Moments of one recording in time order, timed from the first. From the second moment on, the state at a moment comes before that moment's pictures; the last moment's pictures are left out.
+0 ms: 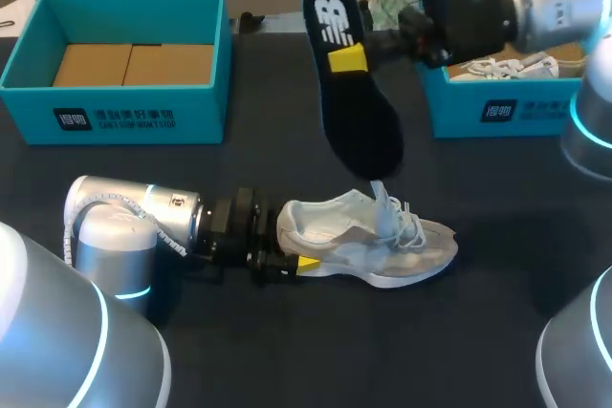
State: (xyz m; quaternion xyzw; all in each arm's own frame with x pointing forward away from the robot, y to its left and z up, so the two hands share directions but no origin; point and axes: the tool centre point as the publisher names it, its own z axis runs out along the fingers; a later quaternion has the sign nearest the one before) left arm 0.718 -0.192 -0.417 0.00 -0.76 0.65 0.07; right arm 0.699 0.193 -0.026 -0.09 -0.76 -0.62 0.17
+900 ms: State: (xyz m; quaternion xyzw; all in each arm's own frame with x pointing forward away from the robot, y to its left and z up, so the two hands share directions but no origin) left arm 0.718 -0.192 -0.417 0.00 -0.76 0.65 0.07; right arm 0.639 0.158 0.015 -0.11 -0.75 -0.64 0.15
